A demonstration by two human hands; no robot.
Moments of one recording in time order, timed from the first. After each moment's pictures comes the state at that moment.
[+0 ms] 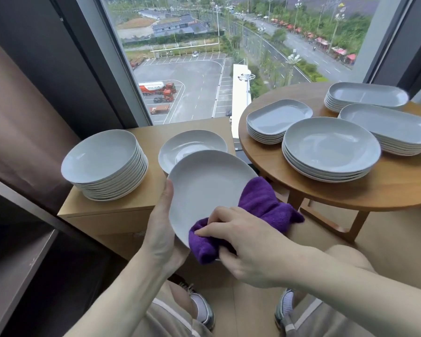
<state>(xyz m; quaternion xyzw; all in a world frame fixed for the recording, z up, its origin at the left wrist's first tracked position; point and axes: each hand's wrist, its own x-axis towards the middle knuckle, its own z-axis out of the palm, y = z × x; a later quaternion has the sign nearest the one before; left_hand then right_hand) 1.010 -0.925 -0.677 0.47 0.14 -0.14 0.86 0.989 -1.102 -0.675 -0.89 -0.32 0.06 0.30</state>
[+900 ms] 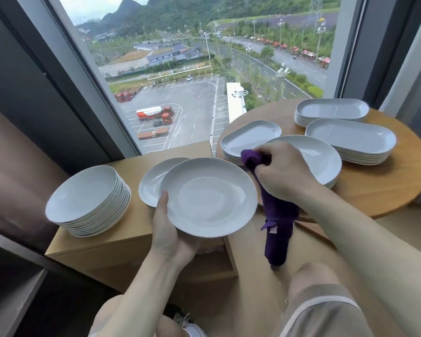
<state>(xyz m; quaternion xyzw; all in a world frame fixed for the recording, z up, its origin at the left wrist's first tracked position) 1.045 -1.004 -0.661 0.45 0.16 -0.10 0.87 1.078 -1.226 -0.622 -0.90 0.02 -0.13 0.41</state>
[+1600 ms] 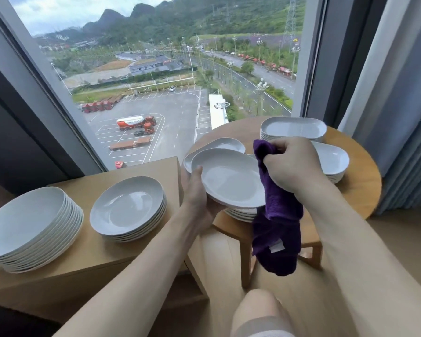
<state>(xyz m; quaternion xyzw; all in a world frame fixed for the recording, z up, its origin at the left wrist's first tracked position) 1.150 -1.149 -0.667 0.55 0.12 -0.17 0.81 1.095 -1.317 -0.597 -0.84 0.16 -0.17 0.49</state>
